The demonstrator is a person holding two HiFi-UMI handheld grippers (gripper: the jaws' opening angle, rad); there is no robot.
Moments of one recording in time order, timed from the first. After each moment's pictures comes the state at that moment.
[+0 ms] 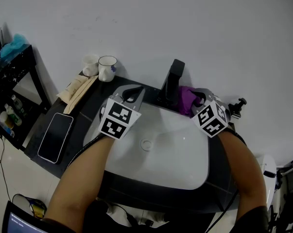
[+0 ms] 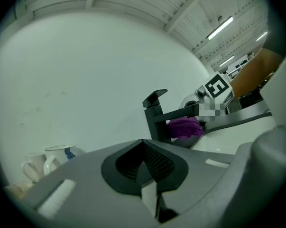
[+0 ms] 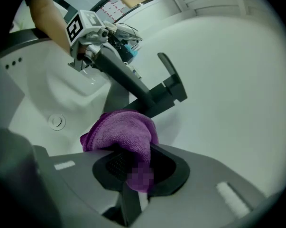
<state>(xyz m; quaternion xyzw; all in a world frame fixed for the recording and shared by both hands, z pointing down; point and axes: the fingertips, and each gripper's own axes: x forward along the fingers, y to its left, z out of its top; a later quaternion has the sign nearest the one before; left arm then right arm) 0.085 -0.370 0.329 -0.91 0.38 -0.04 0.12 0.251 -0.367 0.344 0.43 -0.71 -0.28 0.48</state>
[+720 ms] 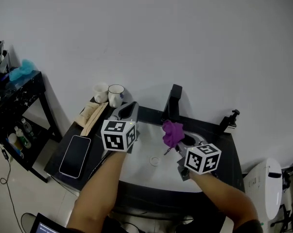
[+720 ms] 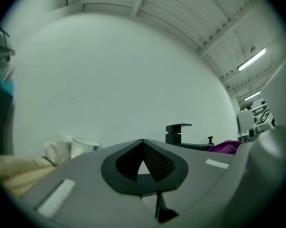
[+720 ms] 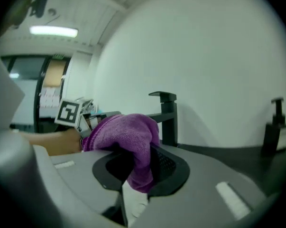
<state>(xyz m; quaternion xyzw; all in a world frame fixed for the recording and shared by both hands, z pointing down) 0.022 -0.367 0.287 -0.89 0.44 0.10 -0.02 0.159 -0.269 0.344 0.55 -0.83 0.08 0.06</state>
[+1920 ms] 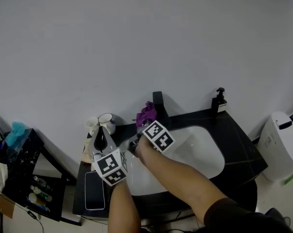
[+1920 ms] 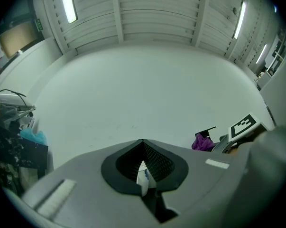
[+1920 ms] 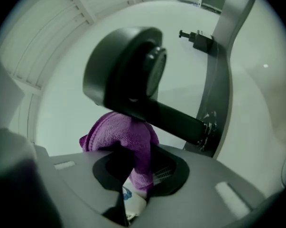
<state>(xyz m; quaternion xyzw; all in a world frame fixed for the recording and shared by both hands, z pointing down) -0.078 -0.351 0.245 -0.79 0.58 0.12 0.12 0.139 -0.399 0.332 0.65 -0.55 0.29 -0.44</state>
